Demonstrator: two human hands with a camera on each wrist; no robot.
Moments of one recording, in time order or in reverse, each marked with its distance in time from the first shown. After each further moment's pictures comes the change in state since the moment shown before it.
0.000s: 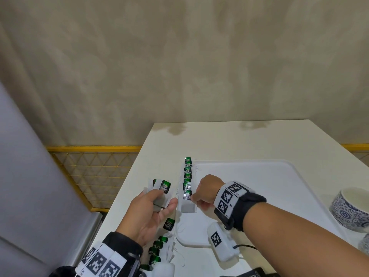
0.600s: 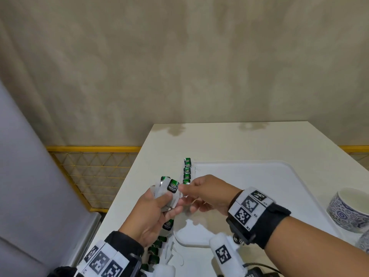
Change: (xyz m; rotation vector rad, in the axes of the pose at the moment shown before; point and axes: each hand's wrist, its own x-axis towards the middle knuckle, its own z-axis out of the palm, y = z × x) left_hand -0.008 -0.006 0.005 0.185 -0.213 0.106; right_hand -0.062 -0.003 -0.013 0.665 -0.196 -0.240
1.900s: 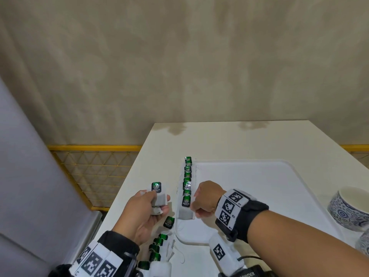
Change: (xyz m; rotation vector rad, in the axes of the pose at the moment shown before) left_hand -0.001 0.008 -0.013 0.071 0.242 -0.061; right_hand 0.033 0.020 0.005 -0.489 0.094 0.228
